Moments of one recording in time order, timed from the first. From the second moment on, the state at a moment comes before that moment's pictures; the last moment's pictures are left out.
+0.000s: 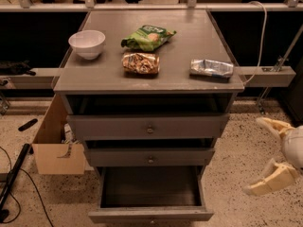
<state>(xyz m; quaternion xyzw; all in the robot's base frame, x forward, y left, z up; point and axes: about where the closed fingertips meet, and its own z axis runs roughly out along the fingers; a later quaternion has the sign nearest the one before) 0.390 -0.230 0.815 -0.49 0.77 0.16 0.37</state>
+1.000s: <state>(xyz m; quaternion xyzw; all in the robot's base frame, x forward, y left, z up) 0.391 -0.220 0.698 -0.47 0.79 0.15 0.37</state>
